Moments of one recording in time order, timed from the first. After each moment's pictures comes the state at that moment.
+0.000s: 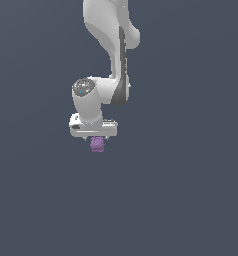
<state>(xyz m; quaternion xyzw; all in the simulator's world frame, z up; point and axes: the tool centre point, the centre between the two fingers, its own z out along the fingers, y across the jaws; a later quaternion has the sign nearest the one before) -0.045 -0.109 0.090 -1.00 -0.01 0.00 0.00</state>
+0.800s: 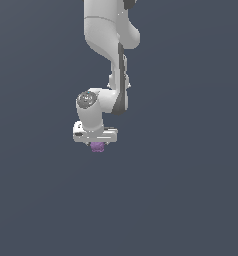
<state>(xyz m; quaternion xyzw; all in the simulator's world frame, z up) -0.047 -0.109 0.041 -1.00 -0.01 0.00 0.00</state>
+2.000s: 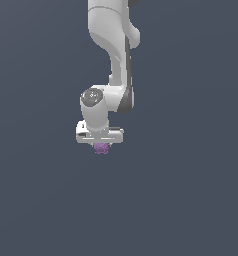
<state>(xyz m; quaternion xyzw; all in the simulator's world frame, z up) -0.022 -0.083 0.070 -1.00 -0.01 0.00 0.00</state>
